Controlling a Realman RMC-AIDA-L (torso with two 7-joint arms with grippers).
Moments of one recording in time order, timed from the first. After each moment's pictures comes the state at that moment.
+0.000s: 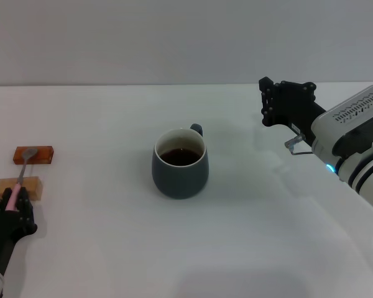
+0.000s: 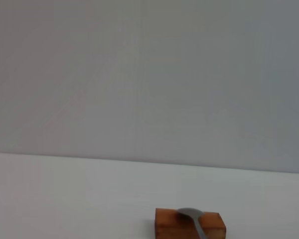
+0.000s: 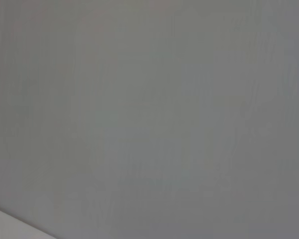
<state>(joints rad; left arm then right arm) -0.05 -2.07 2.35 0.51 -0.93 1.00 0.06 0.69 2.07 0.73 0.25 -2.41 -0.85 0.07</state>
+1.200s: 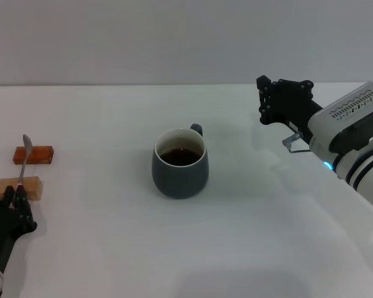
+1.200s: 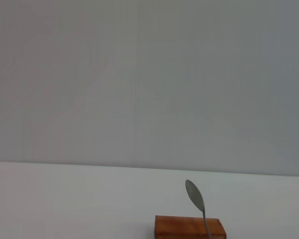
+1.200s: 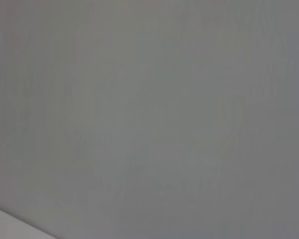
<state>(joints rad) -0.06 -2.07 2.35 0.49 -0.93 1.01 0.07 0.71 2.07 0.73 0.25 -2.41 -0.83 0.07</state>
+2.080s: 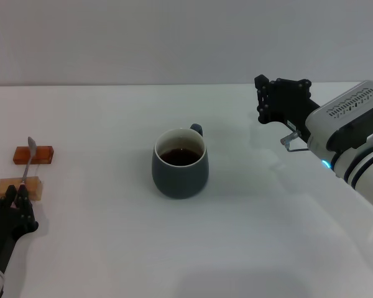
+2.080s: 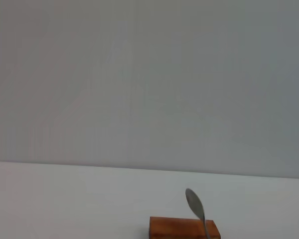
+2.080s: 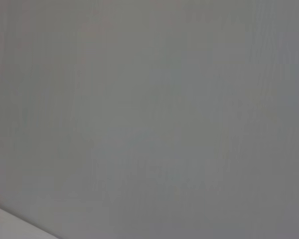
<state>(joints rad) -0.06 -2.07 2.36 0.49 -0.92 1.01 0.05 0.71 2.07 0.73 0.25 -2.41 -0.82 0.07</state>
